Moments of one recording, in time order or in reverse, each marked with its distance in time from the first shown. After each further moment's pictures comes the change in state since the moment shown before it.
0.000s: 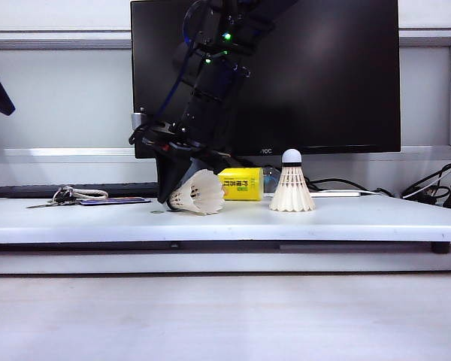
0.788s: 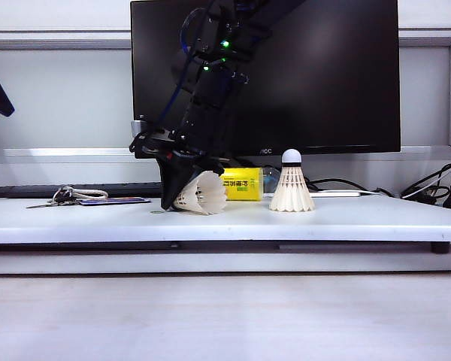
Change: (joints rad) left arm 0.000 0.001 0.000 -0.005 0.000 0.004; right arm 0.001 0.020 0.003 0.008 0.019 -0.001
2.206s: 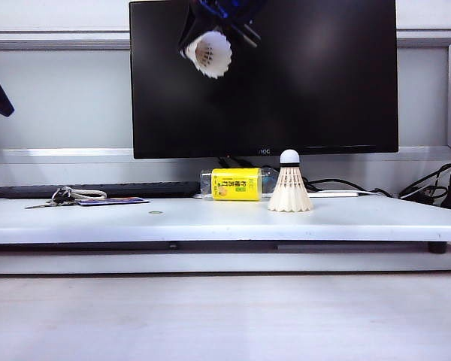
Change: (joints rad) left arm 0.000 -0.001 0.000 -0.001 0.000 0.000; right arm -0.131 -0.129 0.356 0.098 -0.213 0.335
